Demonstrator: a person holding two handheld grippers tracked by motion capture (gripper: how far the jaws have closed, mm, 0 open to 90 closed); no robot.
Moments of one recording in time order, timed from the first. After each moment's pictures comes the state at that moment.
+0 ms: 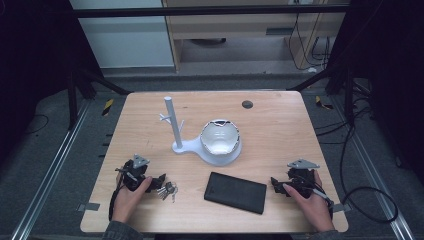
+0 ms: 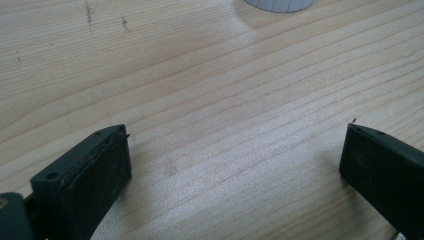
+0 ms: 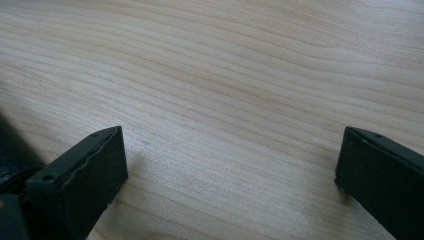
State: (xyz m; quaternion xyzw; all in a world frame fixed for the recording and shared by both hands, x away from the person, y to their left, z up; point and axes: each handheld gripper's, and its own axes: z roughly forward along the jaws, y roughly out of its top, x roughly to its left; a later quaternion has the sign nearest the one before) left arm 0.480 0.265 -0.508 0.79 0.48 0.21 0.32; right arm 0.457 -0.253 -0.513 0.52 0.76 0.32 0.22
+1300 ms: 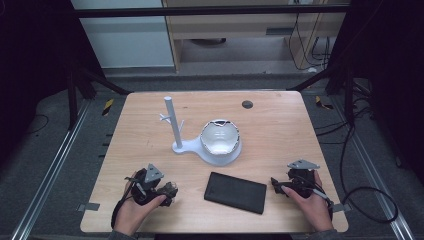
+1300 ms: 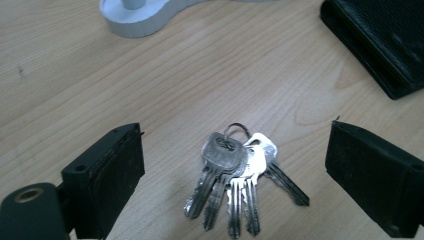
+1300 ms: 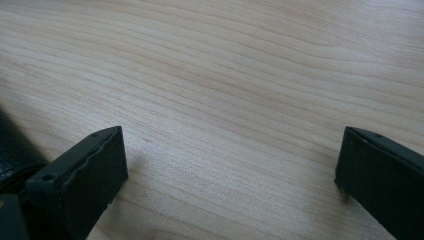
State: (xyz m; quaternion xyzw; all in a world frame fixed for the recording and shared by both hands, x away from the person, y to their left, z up) left arm 0.428 0.213 -0.464 0.86 0.38 0.18 0.31; right arm 0.456 -0.253 -0.513 0.52 0.76 0.32 0.22
